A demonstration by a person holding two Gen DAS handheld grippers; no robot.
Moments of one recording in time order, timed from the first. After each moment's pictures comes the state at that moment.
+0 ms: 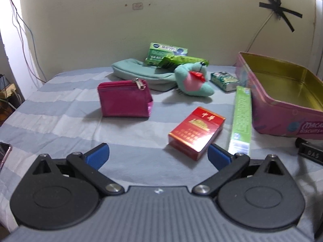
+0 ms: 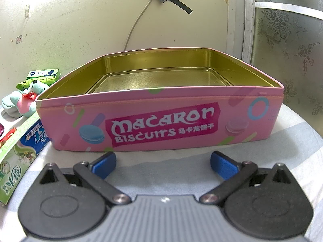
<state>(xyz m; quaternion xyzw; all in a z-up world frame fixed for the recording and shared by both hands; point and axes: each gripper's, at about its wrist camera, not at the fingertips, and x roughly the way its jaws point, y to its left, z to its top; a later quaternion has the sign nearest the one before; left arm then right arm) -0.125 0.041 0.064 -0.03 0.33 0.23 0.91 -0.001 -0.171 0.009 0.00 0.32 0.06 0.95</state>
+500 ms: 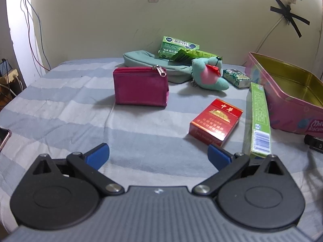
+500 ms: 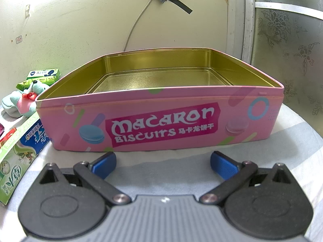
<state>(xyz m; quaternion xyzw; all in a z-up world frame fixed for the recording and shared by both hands) -0.145 0.073 0.044 -0.07 0.32 0.23 0.92 -0.001 -0.170 0.009 0.00 0.32 0.06 0.95</state>
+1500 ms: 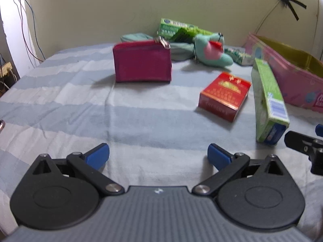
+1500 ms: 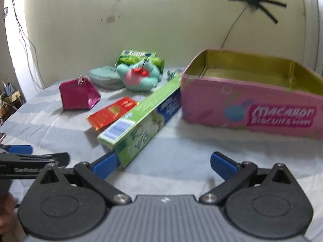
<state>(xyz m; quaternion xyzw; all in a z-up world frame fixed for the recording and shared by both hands) -0.154 0.089 0.010 -0.05 0.35 0.21 0.91 -0.082 -0.096 0.029 -0.03 0.33 0.27 0.90</state>
